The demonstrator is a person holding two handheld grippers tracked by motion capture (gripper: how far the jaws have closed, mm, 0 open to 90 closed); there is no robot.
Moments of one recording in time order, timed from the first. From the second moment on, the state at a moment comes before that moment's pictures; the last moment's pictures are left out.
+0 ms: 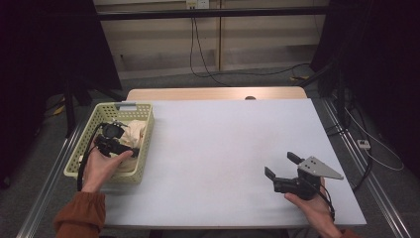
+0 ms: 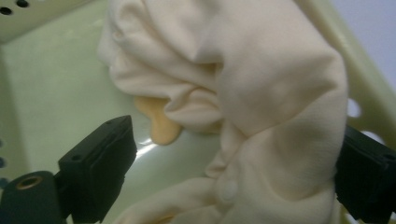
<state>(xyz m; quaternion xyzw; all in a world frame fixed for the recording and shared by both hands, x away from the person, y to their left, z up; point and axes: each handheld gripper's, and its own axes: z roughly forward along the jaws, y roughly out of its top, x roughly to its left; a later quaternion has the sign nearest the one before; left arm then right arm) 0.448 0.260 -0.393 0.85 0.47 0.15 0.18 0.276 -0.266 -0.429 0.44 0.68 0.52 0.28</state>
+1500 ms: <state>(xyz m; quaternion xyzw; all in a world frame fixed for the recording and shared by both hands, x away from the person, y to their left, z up) 0.489 0.270 -0.426 0.85 0.52 0.02 0.13 0.276 -0.263 -0.429 0.43 0.68 0.52 0.28</state>
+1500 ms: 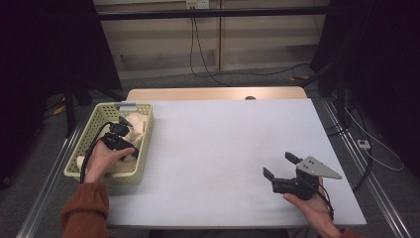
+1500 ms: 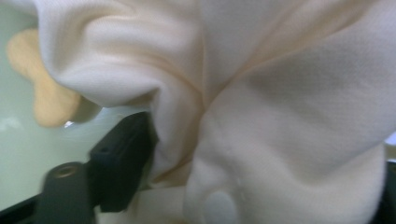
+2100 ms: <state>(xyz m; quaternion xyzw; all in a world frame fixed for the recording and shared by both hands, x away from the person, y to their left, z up) 0.483 0.261 -0.420 0.86 0.49 0.05 0.14 0.273 -0.266 -0.429 0.43 0.68 0.52 0.28</state>
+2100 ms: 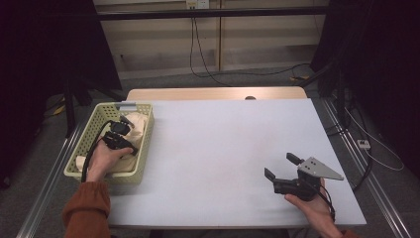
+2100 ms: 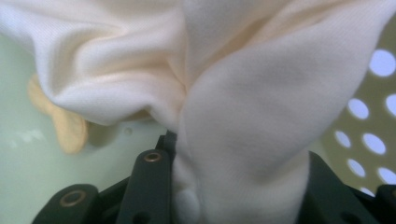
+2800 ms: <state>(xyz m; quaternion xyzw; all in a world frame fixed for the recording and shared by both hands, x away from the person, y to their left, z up) 0.469 0.278 -0.394 0.82 0.49 0.09 0.27 0.275 -0.265 -0.429 0.43 0.68 0.52 0.28</state>
